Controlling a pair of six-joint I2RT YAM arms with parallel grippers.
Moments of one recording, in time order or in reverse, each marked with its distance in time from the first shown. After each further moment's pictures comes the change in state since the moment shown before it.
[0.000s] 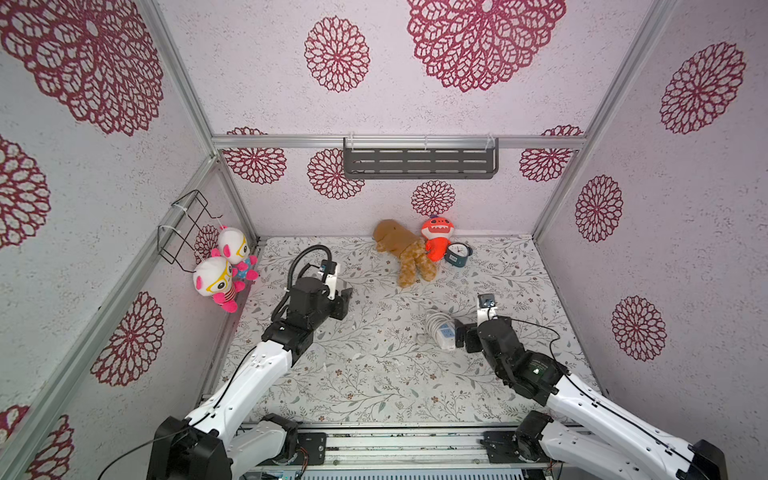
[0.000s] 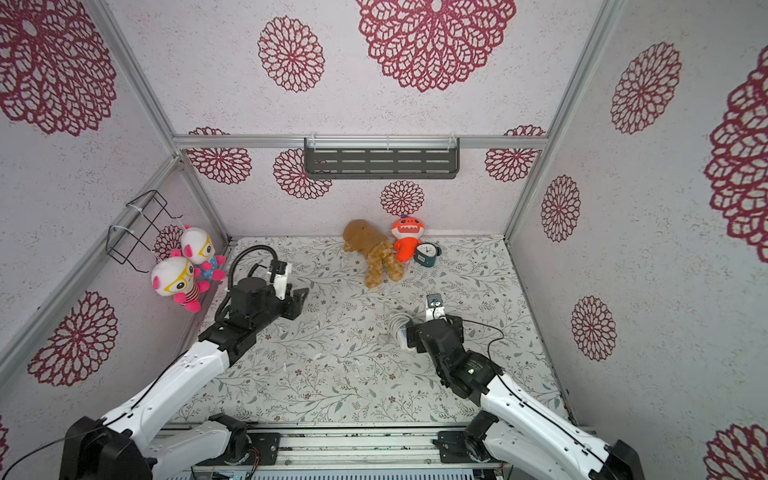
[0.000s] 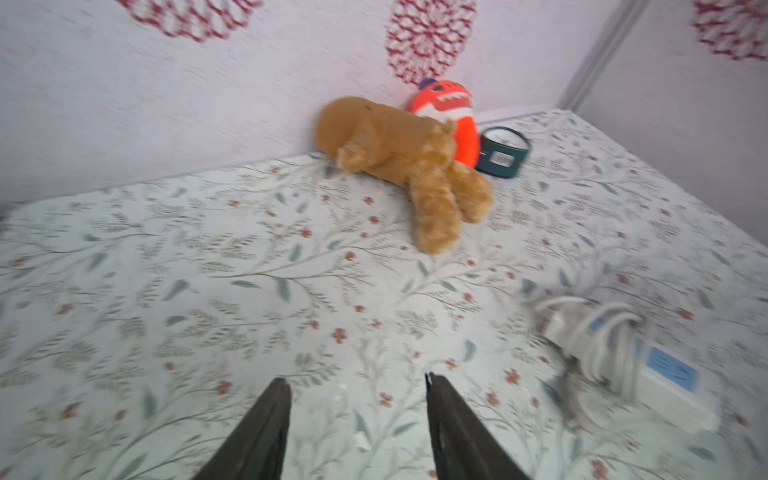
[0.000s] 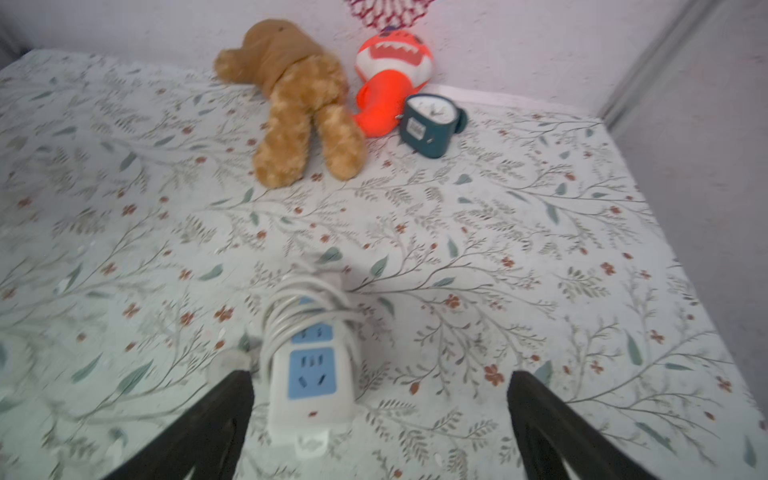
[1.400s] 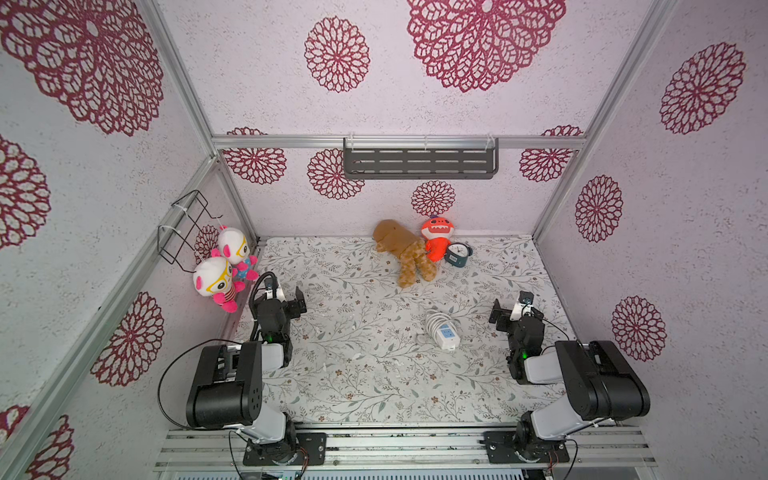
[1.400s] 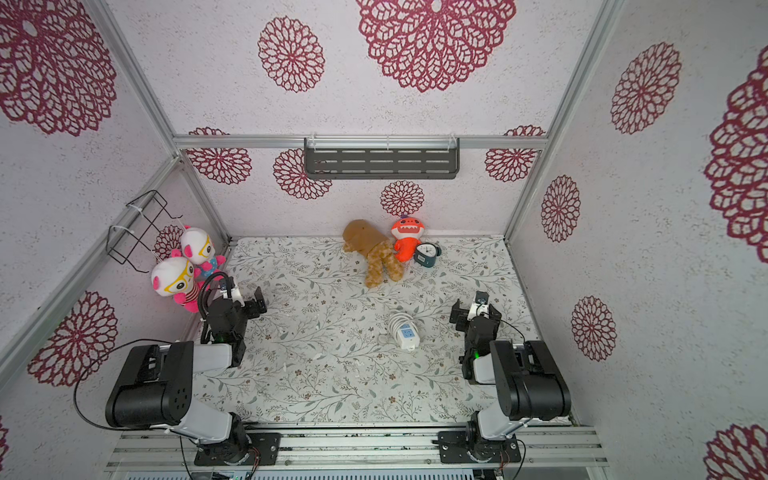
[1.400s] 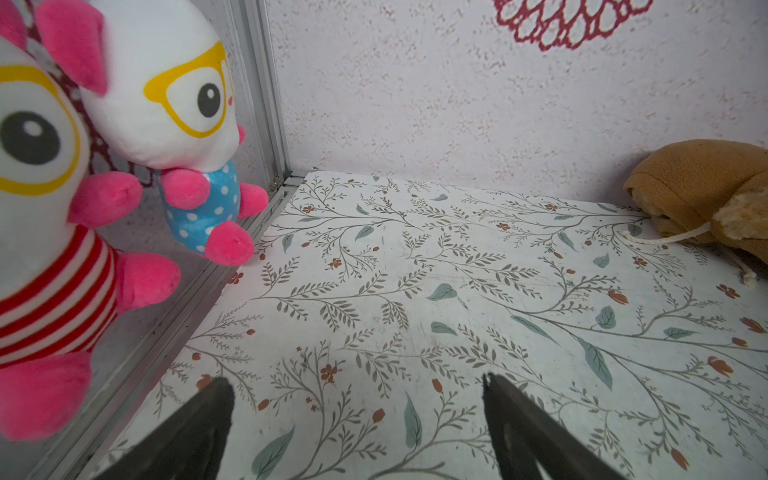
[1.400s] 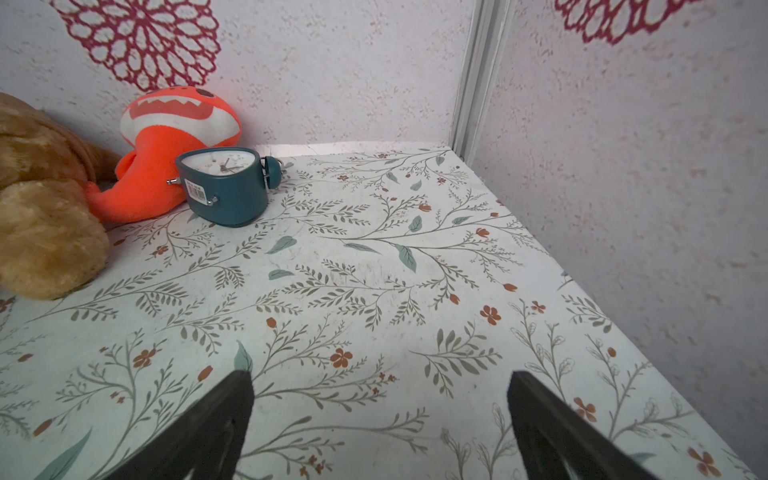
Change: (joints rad) left arm 0.402 0.457 -0.325 0.951 -0.122 0.041; right arm -0.649 0.713 -0.374 1.434 -0.328 -0.269
